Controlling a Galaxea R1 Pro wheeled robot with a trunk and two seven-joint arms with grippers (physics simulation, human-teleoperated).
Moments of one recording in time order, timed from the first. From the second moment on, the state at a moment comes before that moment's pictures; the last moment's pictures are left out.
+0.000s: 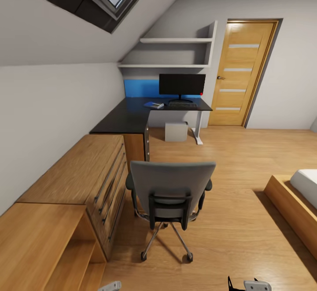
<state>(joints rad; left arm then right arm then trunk) -0.33 -0.06 -0.40 -0.23 0.68 -0.08 0.20 -0.31 -0.11 0.08 -0.12 -0.03 -0.67 -0.19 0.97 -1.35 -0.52</state>
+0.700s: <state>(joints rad) -0.33 -0.06 -0.39 -0.23 0.69 -0.18 0.21 -0.31 -0.11 0.08 -0.12 -0.03 -0.67 -0.19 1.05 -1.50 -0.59</state>
